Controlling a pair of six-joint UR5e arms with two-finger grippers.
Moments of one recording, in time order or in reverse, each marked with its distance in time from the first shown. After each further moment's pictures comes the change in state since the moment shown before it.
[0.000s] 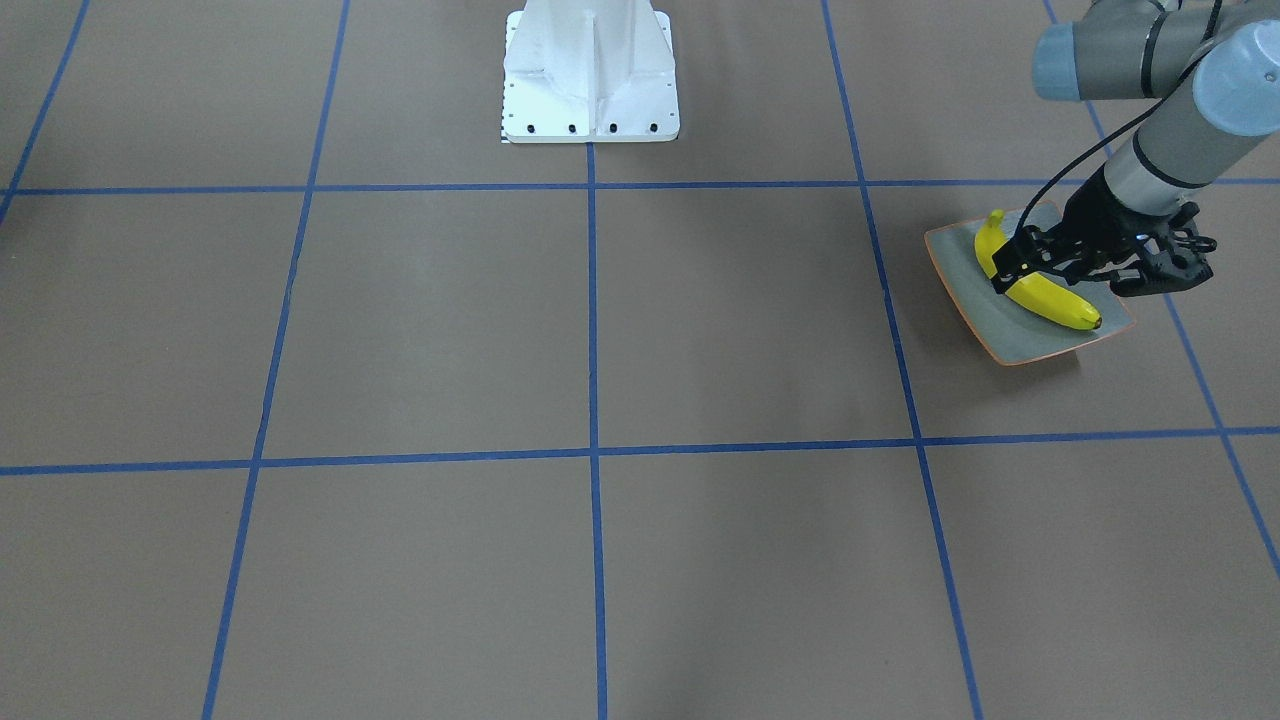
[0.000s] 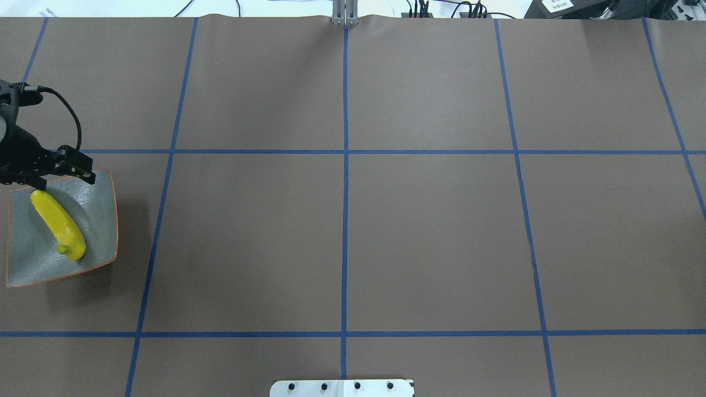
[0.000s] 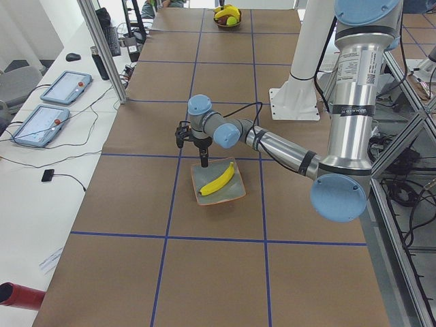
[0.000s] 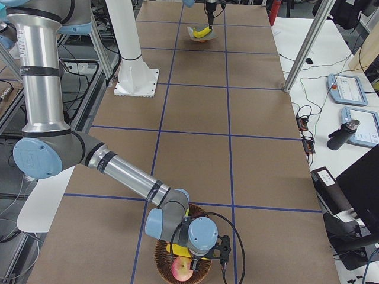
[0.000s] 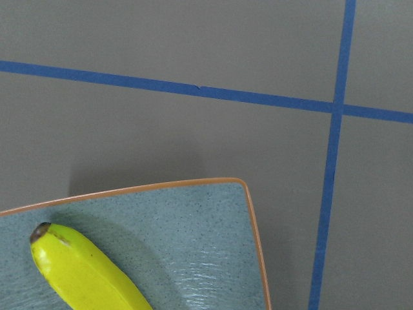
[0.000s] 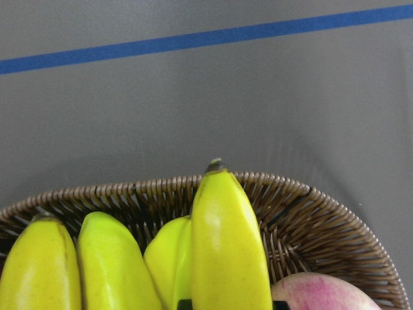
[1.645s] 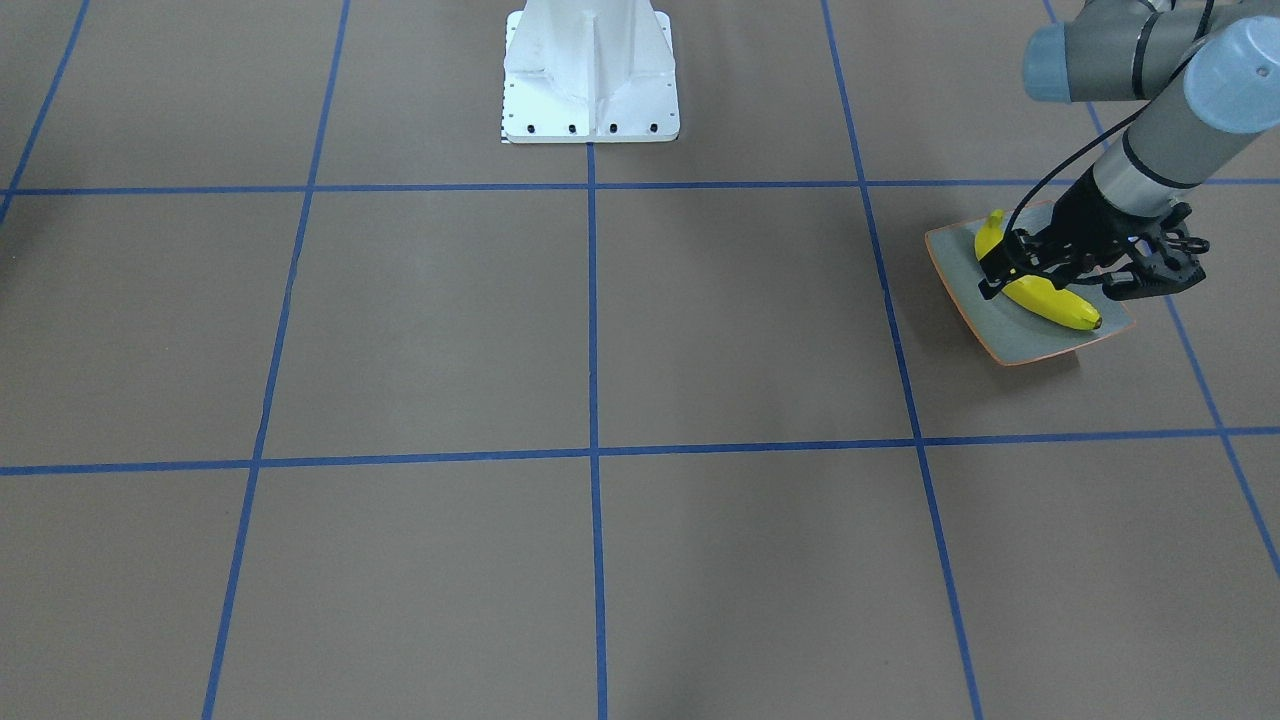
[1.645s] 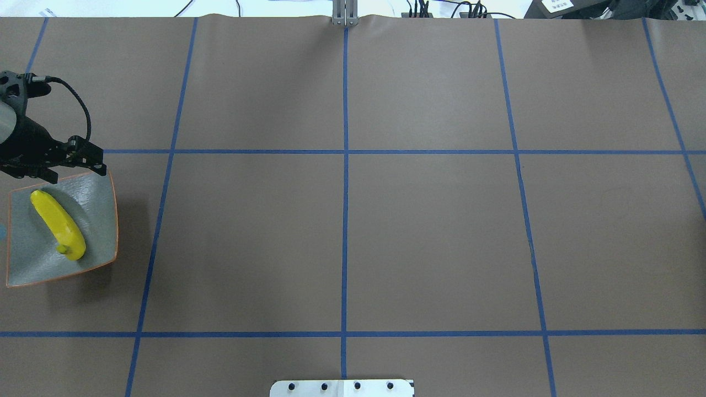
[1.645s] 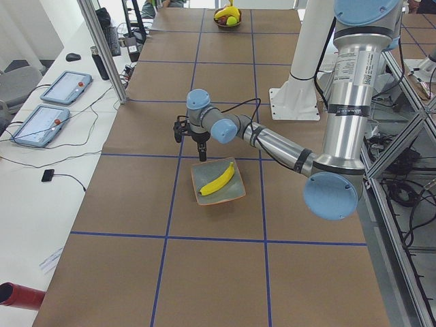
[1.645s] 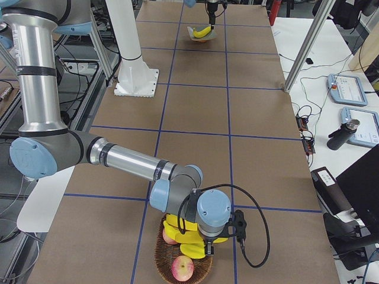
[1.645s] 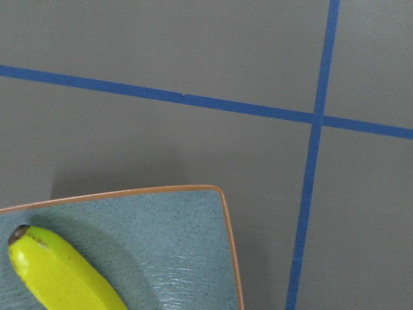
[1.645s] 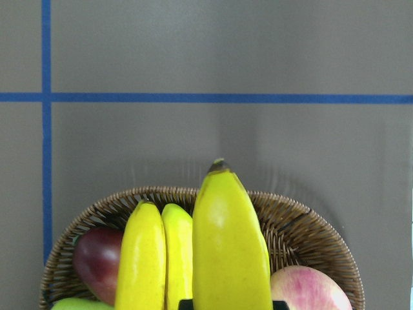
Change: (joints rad) left arm 0.003 -0.043 0.000 0.000 0.000 -0.059; right arm 0.096 0.019 0.282 -0.308 0.003 -0.241
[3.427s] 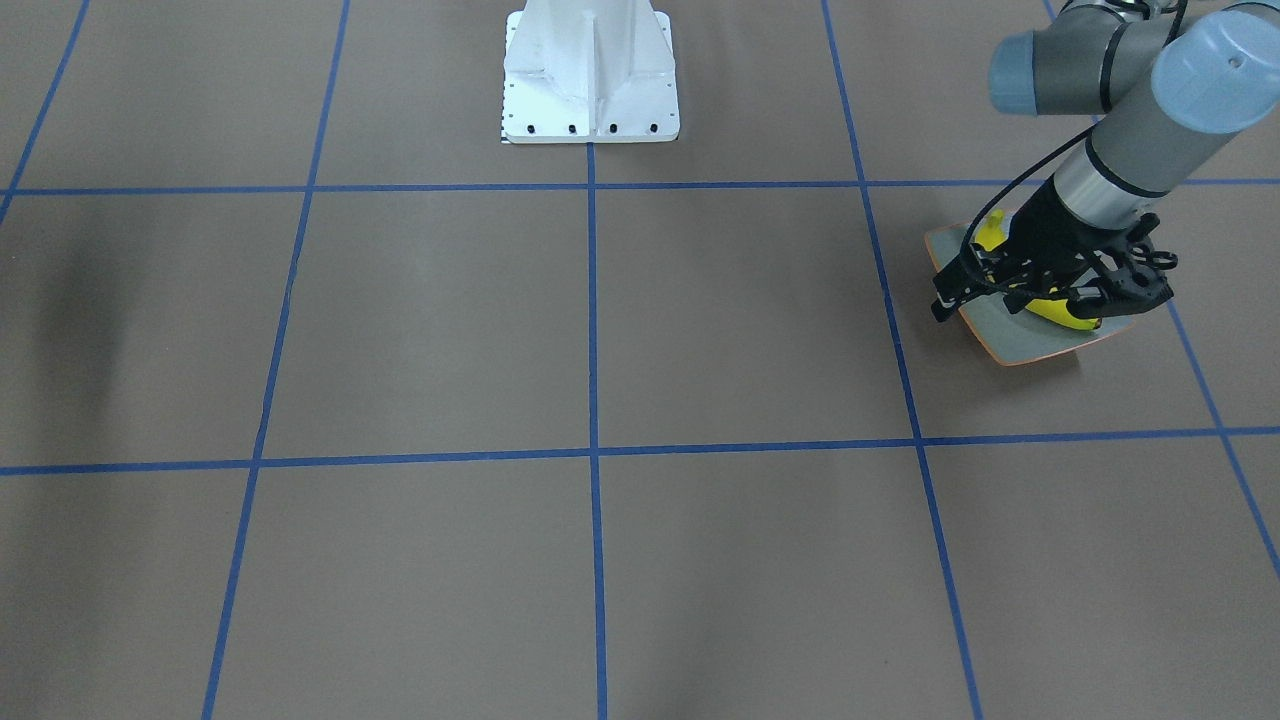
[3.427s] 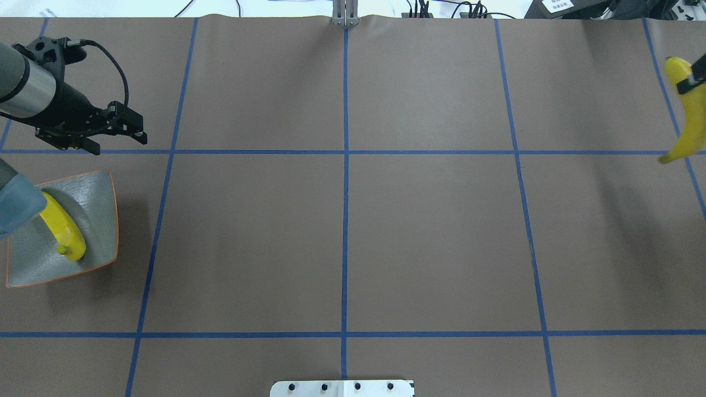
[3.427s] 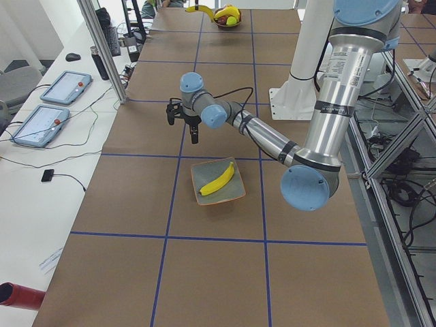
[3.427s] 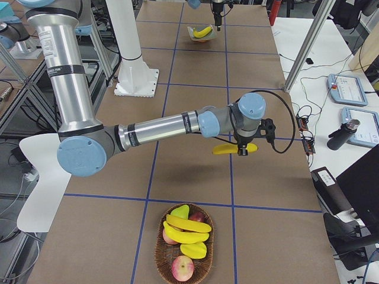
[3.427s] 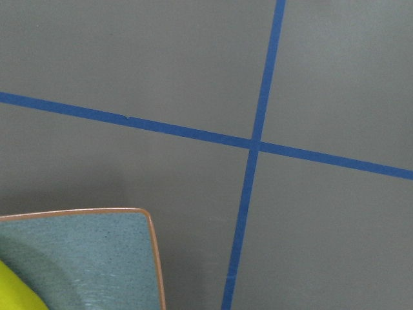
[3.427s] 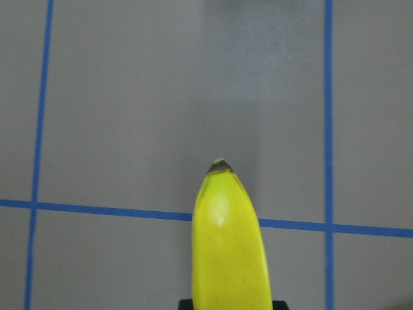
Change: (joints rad) left arm 0.007 -0.174 0.046 -0.024 -0.006 -0.103; right arm -0.406 0.191 0.297 0.057 0.171 0.703
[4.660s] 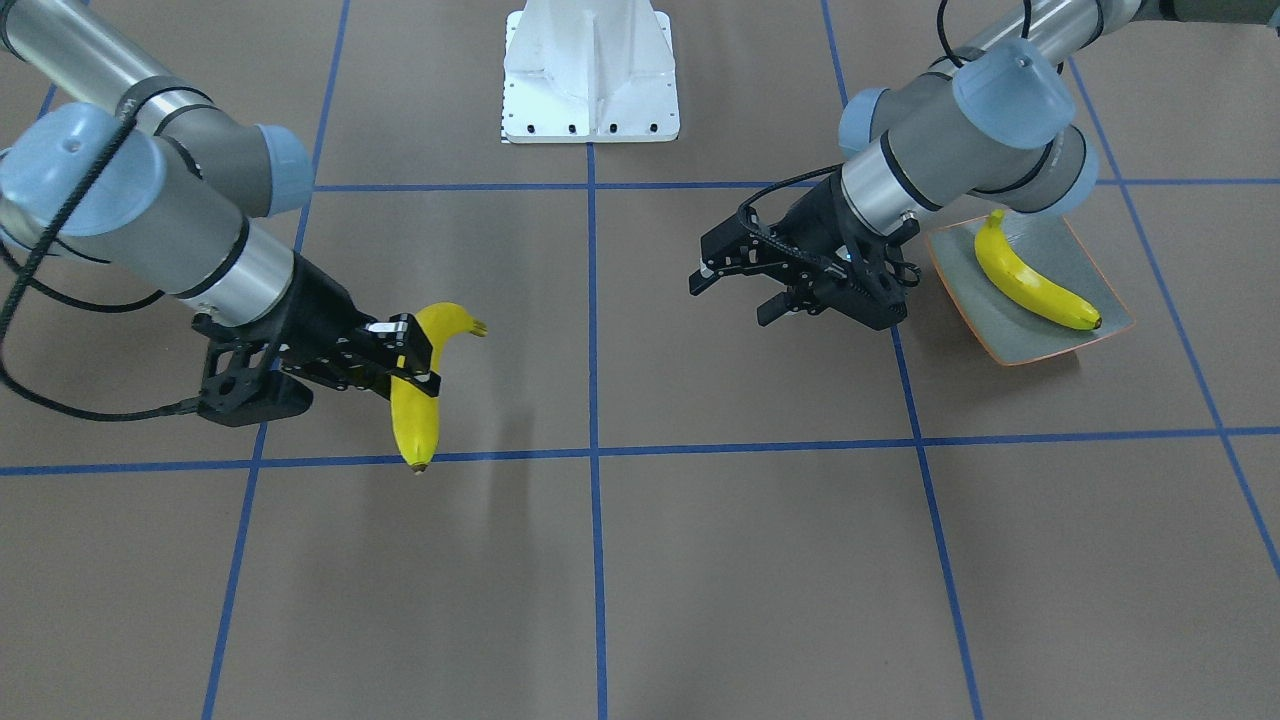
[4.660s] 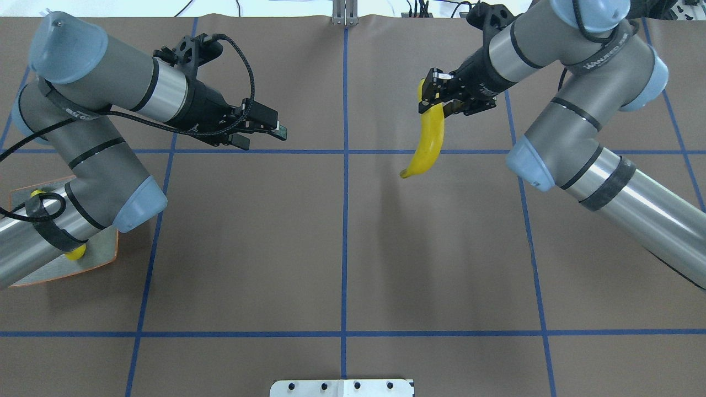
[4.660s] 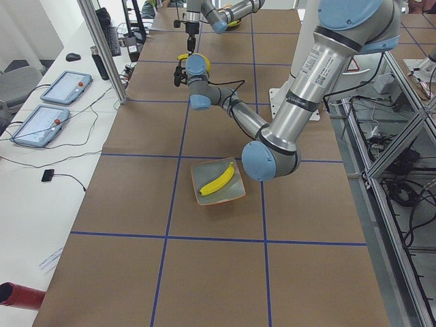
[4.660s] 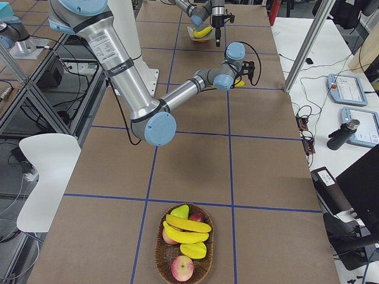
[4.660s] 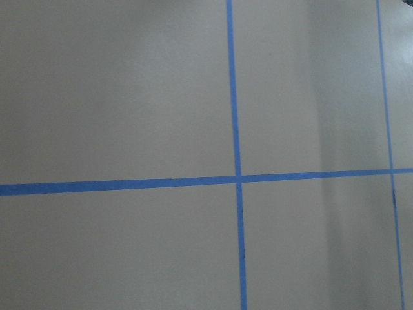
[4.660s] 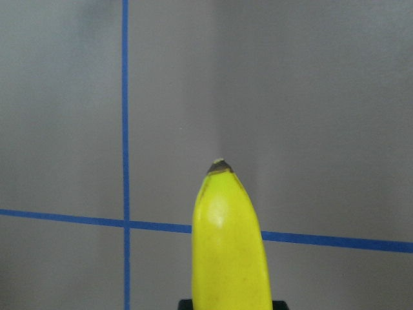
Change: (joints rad) left arm 0.179 -0.266 0.227 -0.589 -0.038 -0.260; right arm -0.518 0.351 -0.096 0.487 -0.237 0.900
